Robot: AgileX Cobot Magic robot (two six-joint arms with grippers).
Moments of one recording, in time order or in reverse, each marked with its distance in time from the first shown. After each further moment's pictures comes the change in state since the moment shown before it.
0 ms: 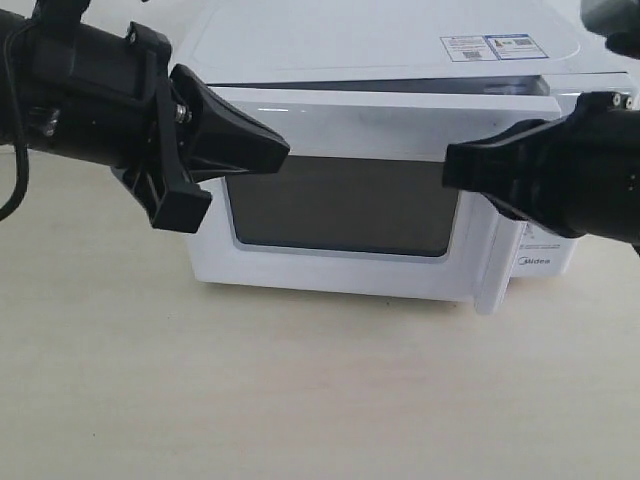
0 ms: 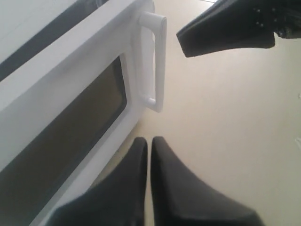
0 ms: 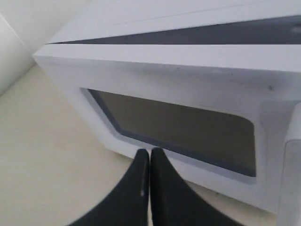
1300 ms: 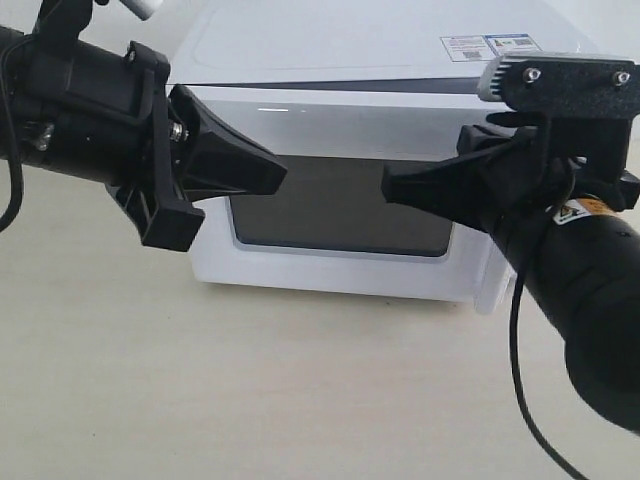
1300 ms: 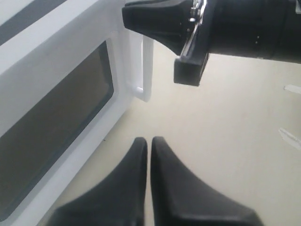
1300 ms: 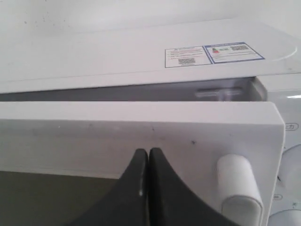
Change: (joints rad) left arm 0.000 -0.004 0.007 0.026 0.042 -0.049; right arm 0.293 0.381 0.038 -0.575 -0.928 0.703
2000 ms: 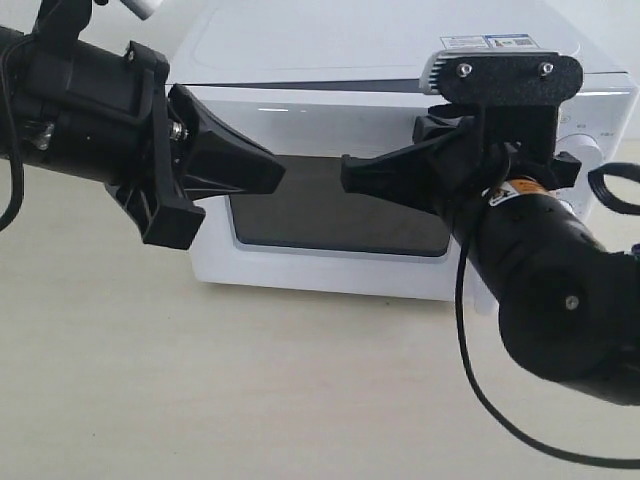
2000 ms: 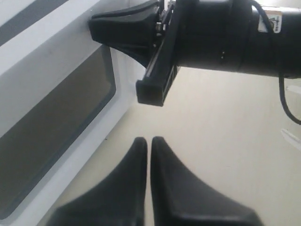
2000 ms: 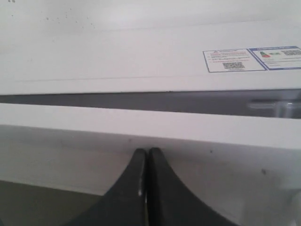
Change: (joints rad) left arm 0.000 0.000 0.000 0.007 -0.006 -0.012; right arm -0.052 0.124 -0.098 -0.125 0.048 0.062
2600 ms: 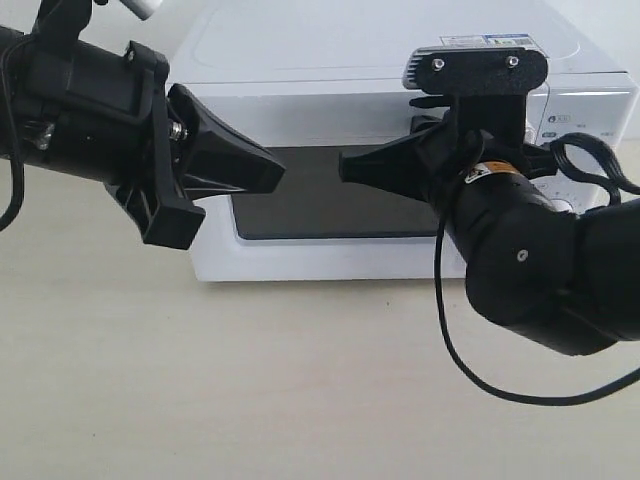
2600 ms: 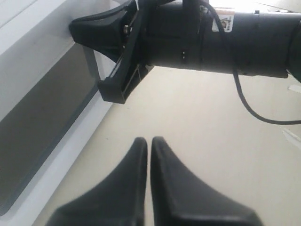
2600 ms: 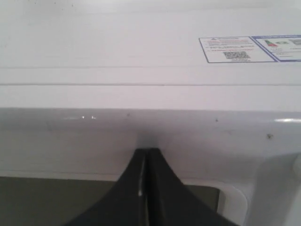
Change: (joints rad) left arm 0.000 0.000 0.000 0.004 0.000 0.000; right arm -0.072 0.094 -0.087 -0.004 0.050 -0.042
